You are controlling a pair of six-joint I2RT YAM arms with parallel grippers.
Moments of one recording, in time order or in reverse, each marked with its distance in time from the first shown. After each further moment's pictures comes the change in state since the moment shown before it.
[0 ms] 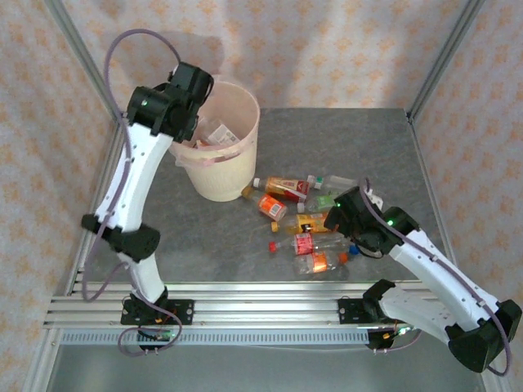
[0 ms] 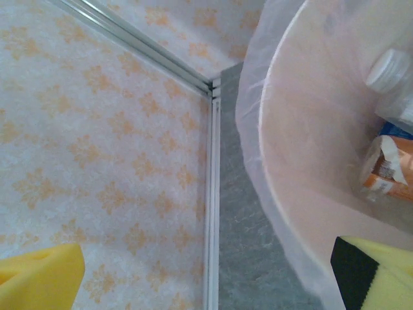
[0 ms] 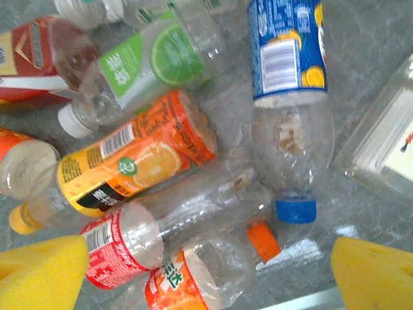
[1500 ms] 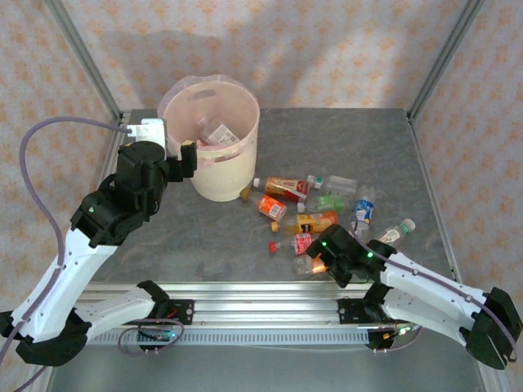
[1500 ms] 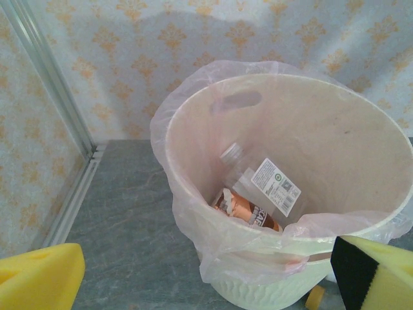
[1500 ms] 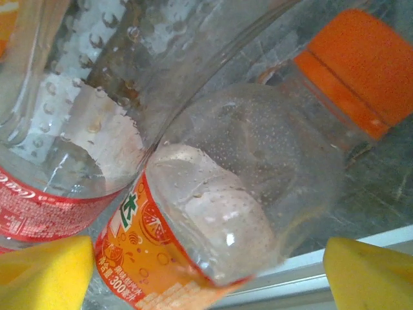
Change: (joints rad) left arm -0.166 -0.774 -0.941 0.714 0.182 -0.260; right arm 0.228 -0.081 -0.436 0.384 -0.246 0.528
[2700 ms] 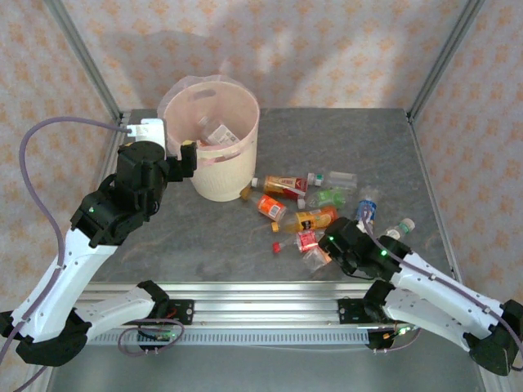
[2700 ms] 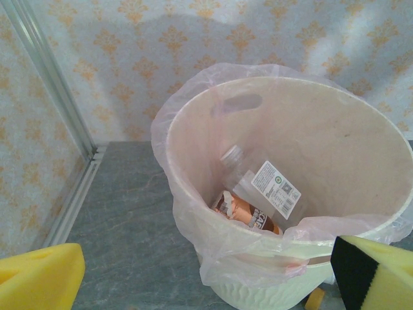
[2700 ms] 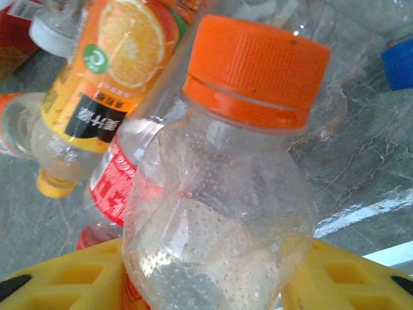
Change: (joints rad) left arm 0.000 0.000 0.000 0.000 -0.004 0.000; right arm 0.000 -0.082 0.170 -0.181 0.196 -0.077
